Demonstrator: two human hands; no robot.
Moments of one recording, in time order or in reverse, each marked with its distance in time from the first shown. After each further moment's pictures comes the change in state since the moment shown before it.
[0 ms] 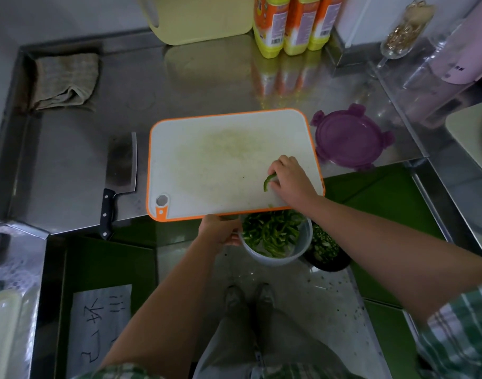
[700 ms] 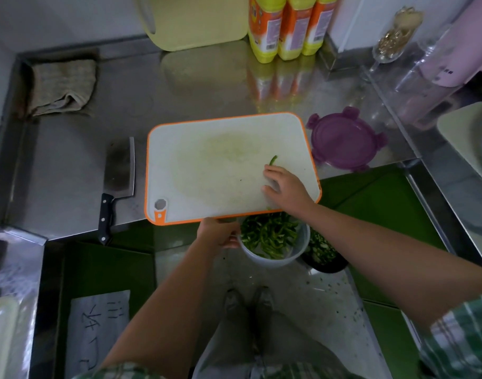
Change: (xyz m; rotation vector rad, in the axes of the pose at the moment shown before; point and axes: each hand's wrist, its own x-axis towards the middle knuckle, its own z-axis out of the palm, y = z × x) left_hand 0.002 -0.001 0.001 0.000 0.002 0.001; right_hand -0.015 -0.005 -0.002 0.305 -0.112 0.114
